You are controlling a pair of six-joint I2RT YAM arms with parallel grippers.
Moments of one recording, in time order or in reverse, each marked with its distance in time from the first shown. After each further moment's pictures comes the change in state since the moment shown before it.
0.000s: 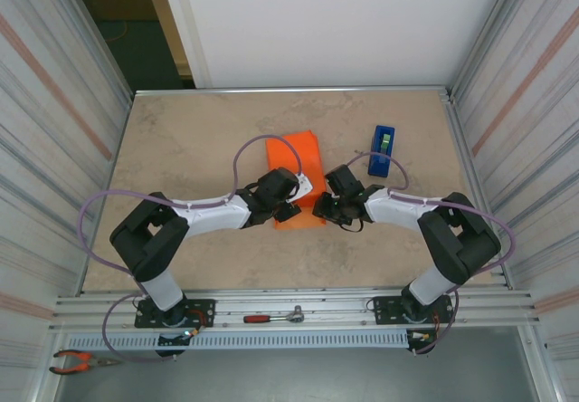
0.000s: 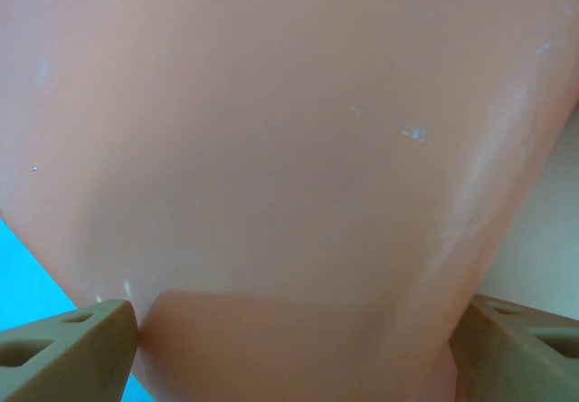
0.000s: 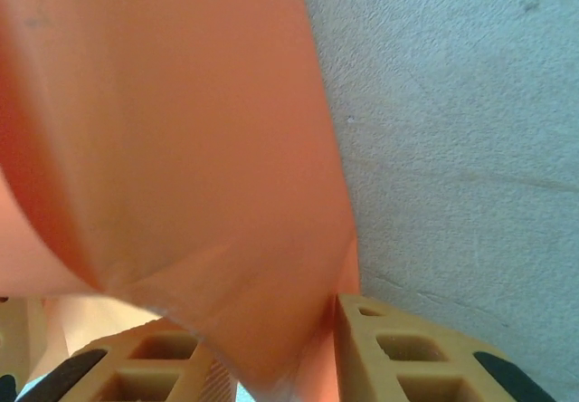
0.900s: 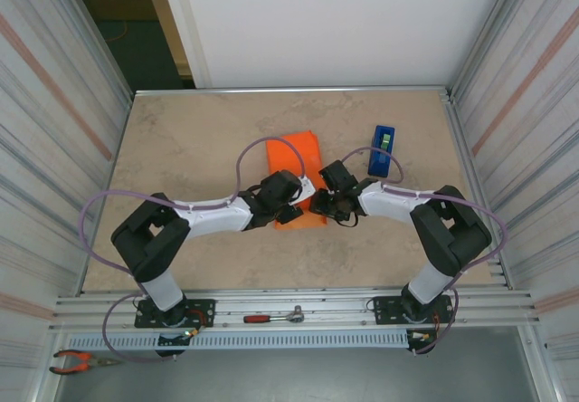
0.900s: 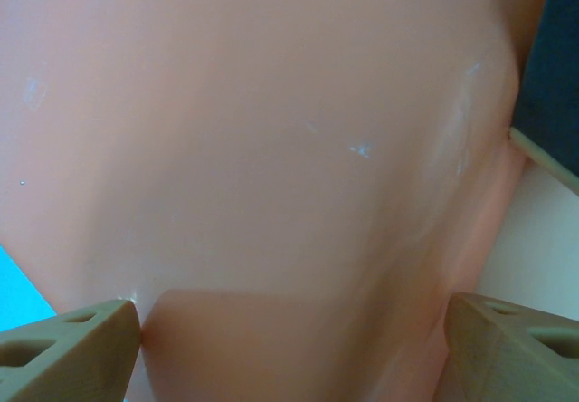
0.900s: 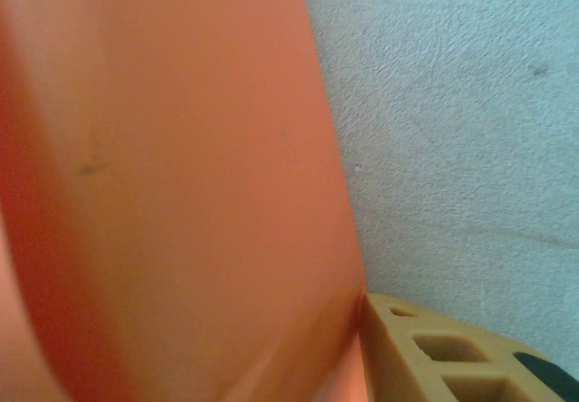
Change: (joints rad) left arm -0.028 0.006 0.000 0.006 -0.018 0.000; right arm 0.006 0.066 0.084 -0.061 0.049 -0.023
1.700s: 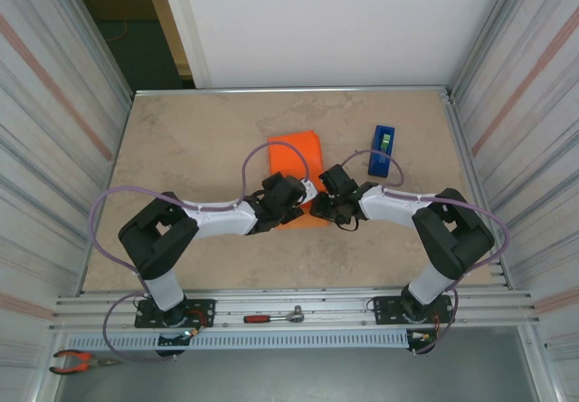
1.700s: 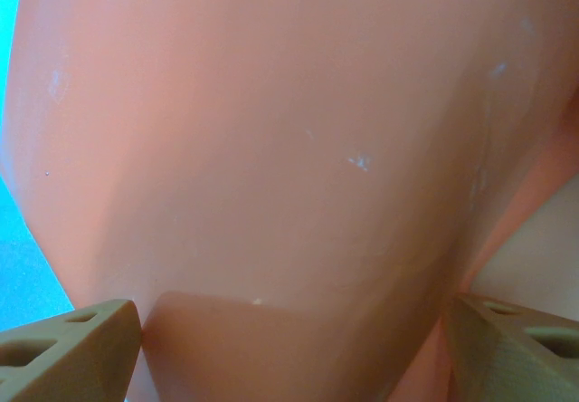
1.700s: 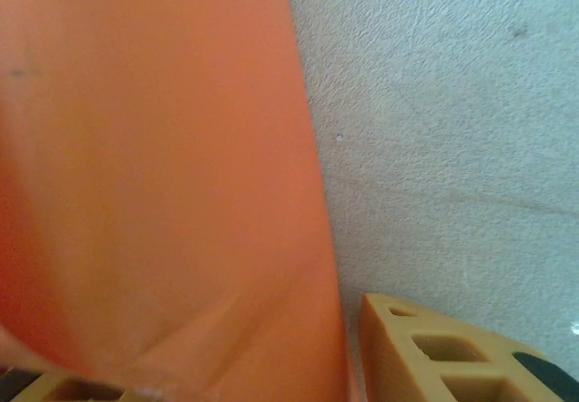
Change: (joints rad) left arm -0.030 0.037 -0.017 0.073 -0.113 0.026; right arm 0.015 -0.026 -0.035 0.008 0.027 0.005
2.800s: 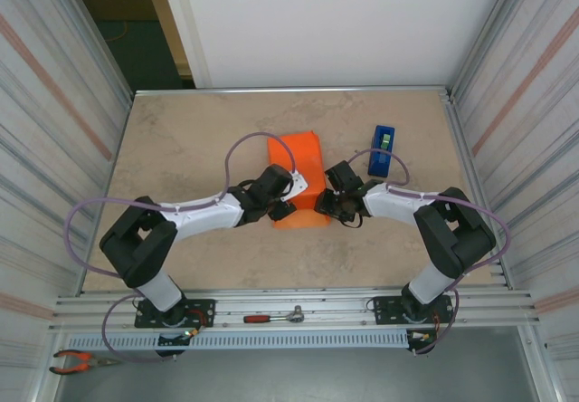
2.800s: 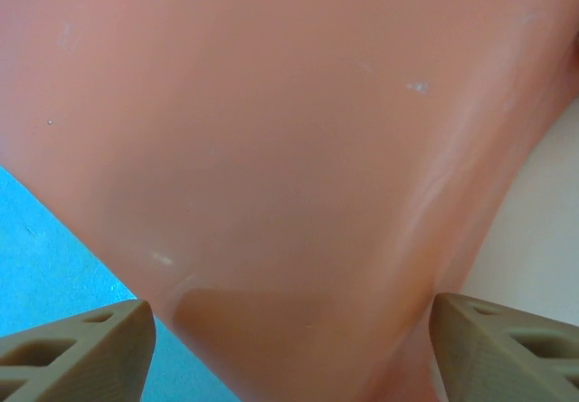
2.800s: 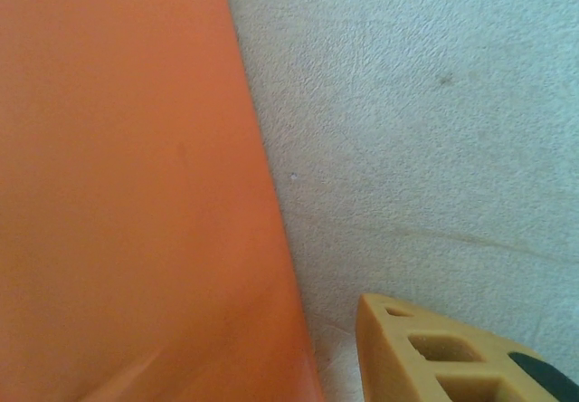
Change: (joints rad) left arm 0.092 -0.104 0.011 -0.156 0.191 -0.053; right arm -0.053 0.000 -0.006 0.008 -0.027 0.000
